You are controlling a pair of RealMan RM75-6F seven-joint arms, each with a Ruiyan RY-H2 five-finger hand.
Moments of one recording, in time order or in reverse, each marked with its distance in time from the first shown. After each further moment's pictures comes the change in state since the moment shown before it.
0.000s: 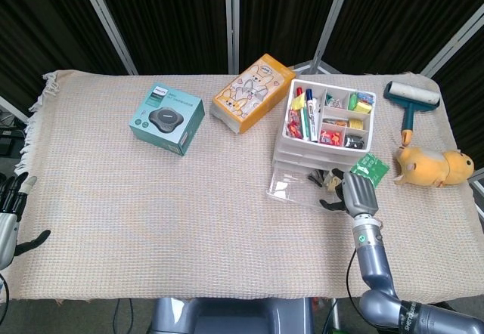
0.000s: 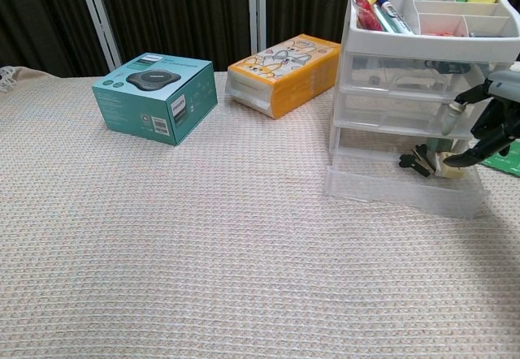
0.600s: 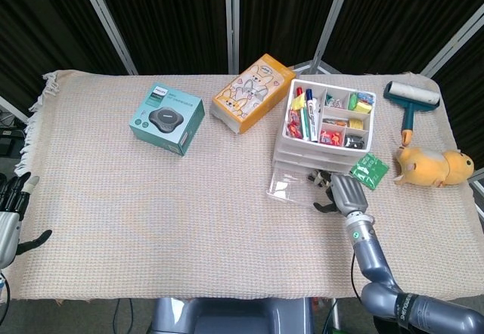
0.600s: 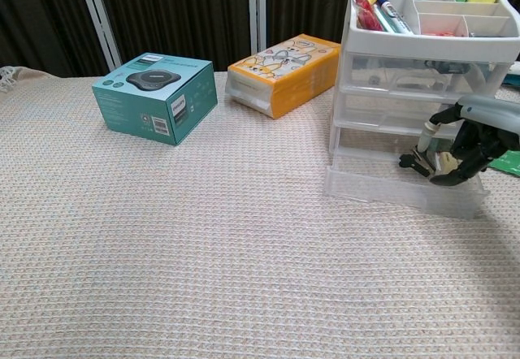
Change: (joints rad) left arm -0.008 0.000 0.000 0.006 -0.009 -0.023 -0.006; right arm 0.044 -0.004 -0.059 0.133 -0.091 -0.163 0.077
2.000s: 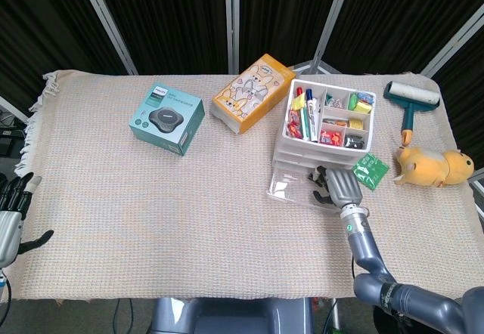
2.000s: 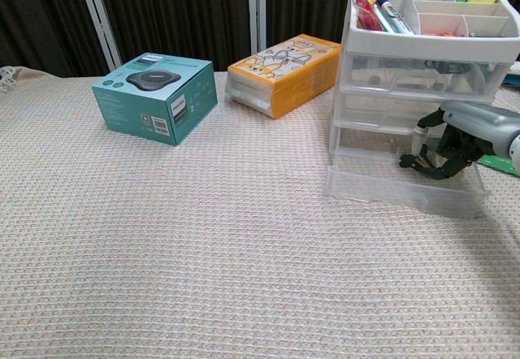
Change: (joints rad) left arm -0.008 0.004 0.002 -0.006 -0.010 -0.020 -0.005; right arm 0.046 -0.137 -0.026 0.278 -0.114 -0.006 0.056
